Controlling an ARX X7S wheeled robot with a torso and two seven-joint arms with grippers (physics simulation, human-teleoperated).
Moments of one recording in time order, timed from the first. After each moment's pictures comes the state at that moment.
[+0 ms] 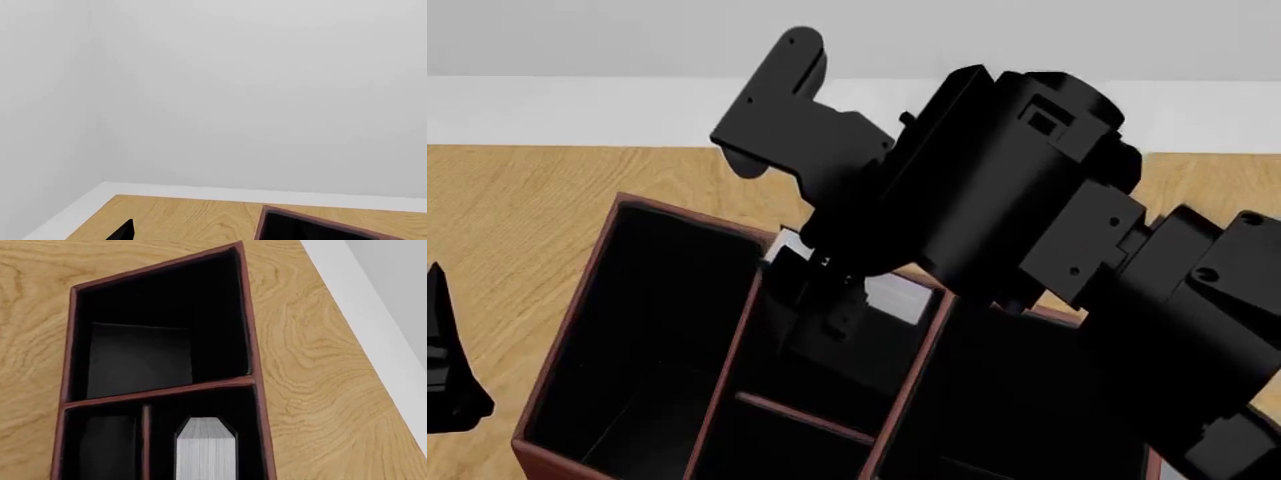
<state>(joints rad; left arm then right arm) -0.22 -0.58 0.02 0.79 -0.73 -0.66 -0.63 1.71 0.30 -1.41 0.41 0.86 0.96 -0.55</state>
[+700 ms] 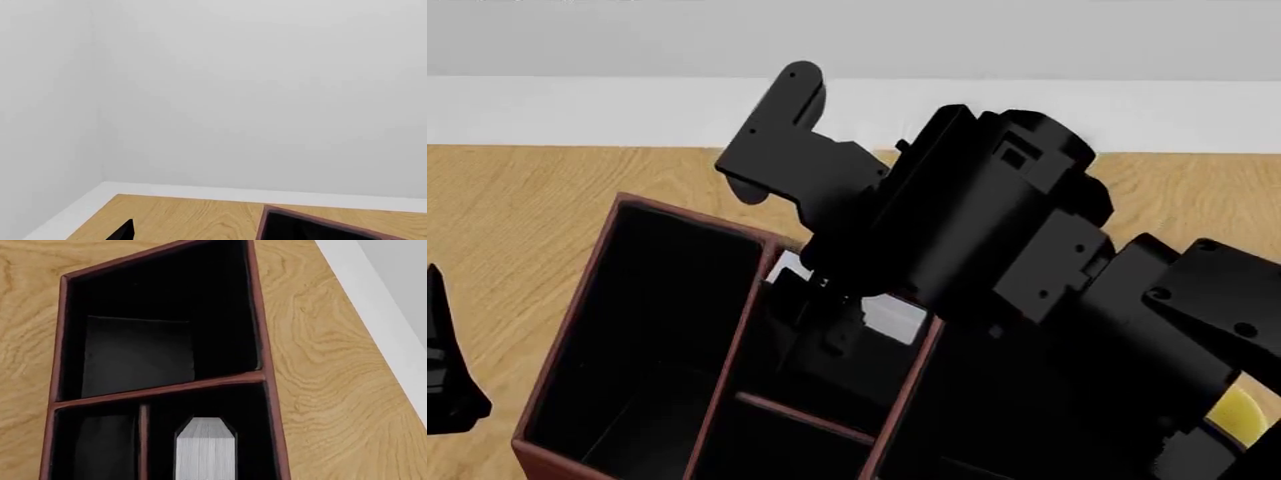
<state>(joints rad) -0.21 -0.58 0.02 0.79 -0.73 -0.65 -0.64 1.65 0.26 -1.43 0.48 0.83 0.91 -0.56</state>
